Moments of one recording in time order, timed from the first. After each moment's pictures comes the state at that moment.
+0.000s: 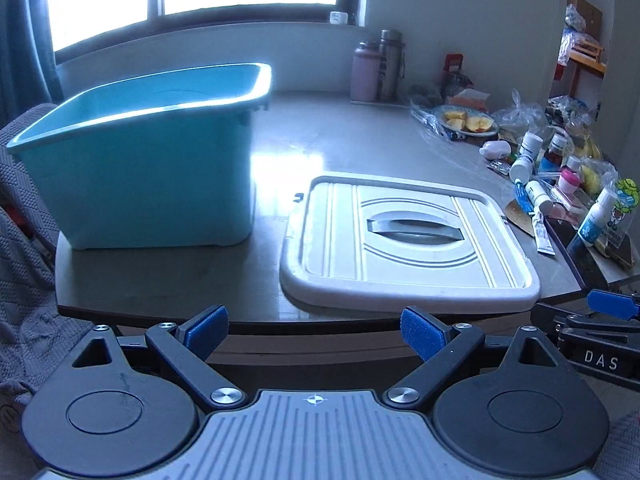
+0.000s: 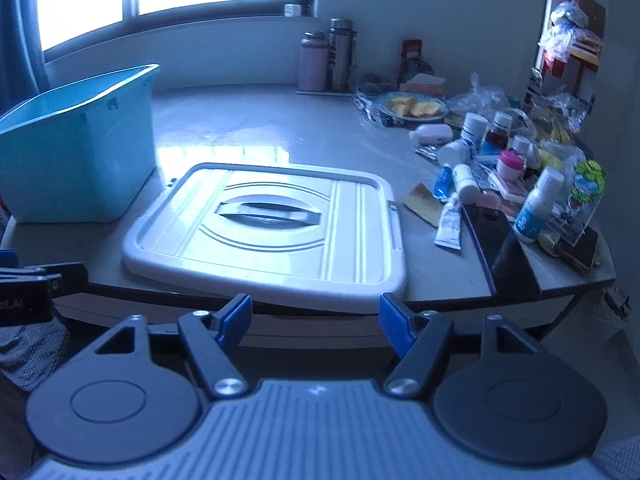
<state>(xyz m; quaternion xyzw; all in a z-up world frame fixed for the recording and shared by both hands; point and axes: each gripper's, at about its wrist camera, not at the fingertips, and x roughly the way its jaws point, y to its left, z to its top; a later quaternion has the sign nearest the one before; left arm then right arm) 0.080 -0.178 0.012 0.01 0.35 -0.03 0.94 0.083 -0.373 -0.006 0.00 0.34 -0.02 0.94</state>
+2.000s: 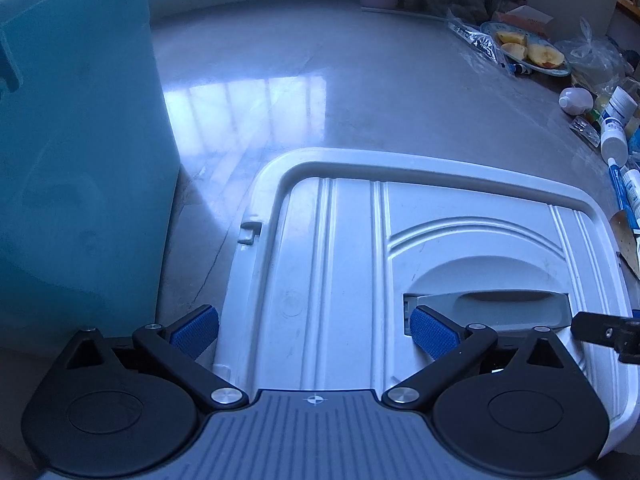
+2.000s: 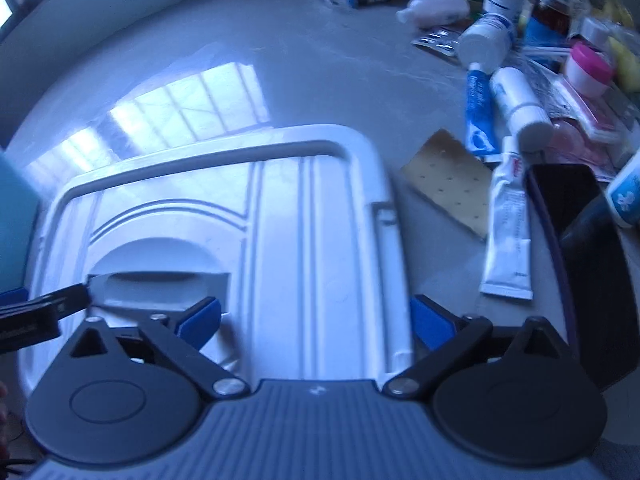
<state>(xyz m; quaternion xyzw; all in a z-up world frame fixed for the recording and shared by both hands) 0.342 -0.220 -0.070 0.01 0.48 -0.02 0.88 0.303 -0.440 -0.066 0.10 0.50 -0.01 0.86</state>
